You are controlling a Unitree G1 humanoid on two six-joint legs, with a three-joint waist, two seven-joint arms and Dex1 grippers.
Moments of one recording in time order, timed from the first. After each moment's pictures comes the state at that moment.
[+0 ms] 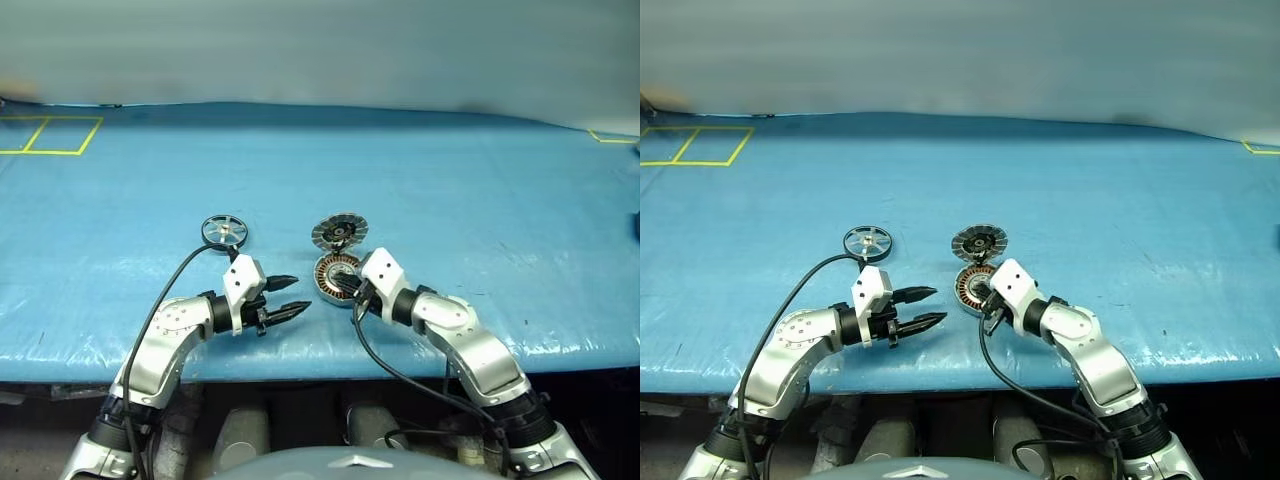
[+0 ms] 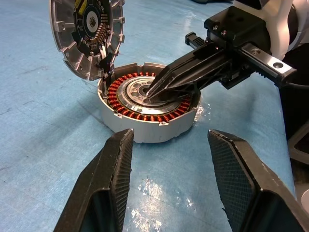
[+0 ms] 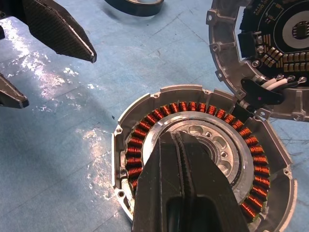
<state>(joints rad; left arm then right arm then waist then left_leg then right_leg) -0.06 0.45 -0.18 -0.20 -0.29 0.29 -0.90 -0.12 -0.42 0.29 -0.27 0.14 0.46 0.59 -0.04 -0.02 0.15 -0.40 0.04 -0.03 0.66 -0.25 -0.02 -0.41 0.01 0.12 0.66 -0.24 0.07</state>
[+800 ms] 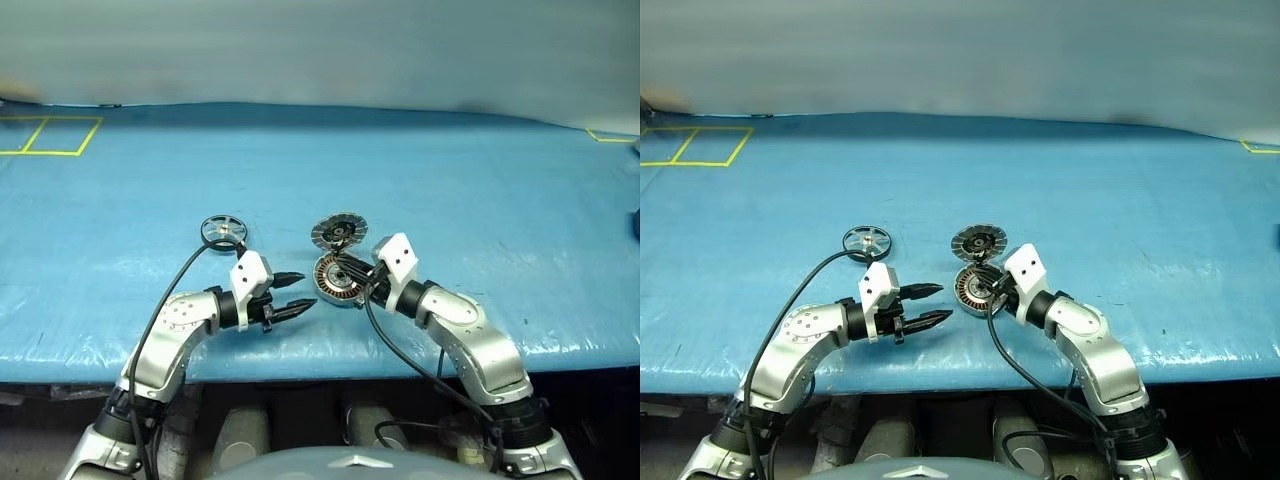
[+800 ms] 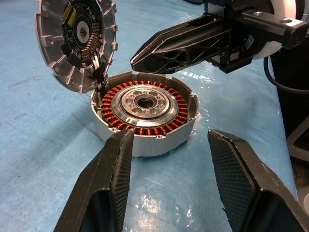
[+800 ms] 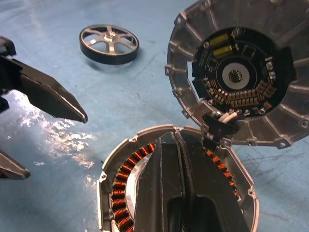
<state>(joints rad) -0.10 0.45 -0.21 -0.19 -0.29 0.29 -0.89 -0.11 -0.35 0.20 -0.28 0.21 0.47 0.55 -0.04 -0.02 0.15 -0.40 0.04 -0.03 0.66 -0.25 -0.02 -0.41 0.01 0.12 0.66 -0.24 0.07</state>
